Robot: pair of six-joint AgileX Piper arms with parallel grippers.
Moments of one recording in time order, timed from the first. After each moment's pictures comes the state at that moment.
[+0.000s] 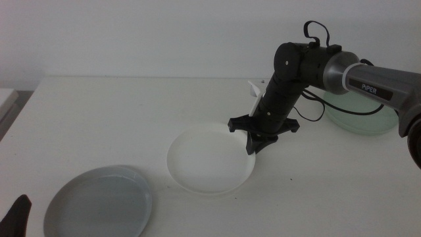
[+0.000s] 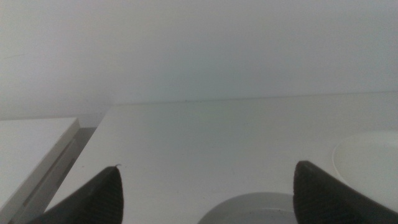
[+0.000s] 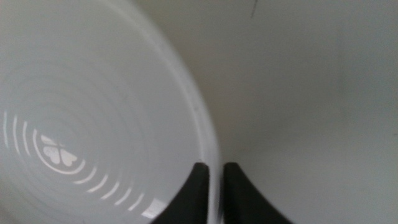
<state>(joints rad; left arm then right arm) -0.03 0.00 0.00 -0.09 0.17 0.08 0.43 2.25 -1.81 0.27 1.10 0.10</state>
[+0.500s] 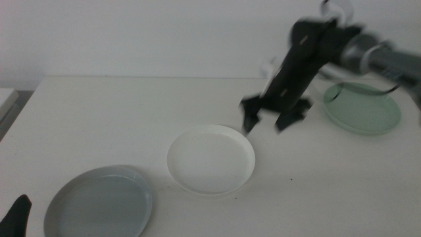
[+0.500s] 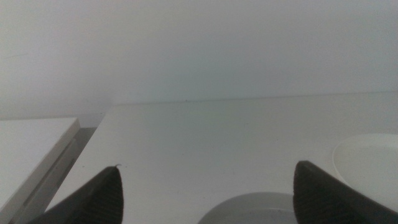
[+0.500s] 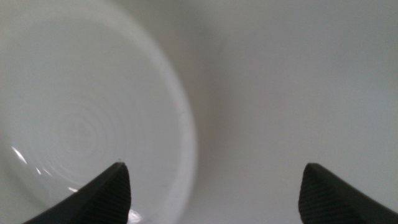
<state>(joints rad) -0.03 0.00 0.00 -0.09 0.17 0.08 0.38 2.20 -1.87 0.24 1.16 0.03</state>
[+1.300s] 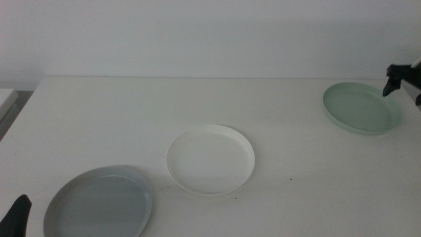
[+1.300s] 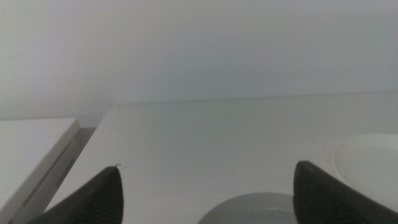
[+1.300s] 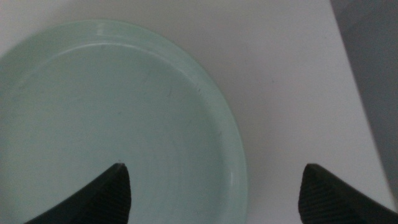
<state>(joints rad) -0.03 0.00 0.00 -0.09 0.17 0.08 -0.26 2.33 -2.05 0.16 1.02 -0.01</state>
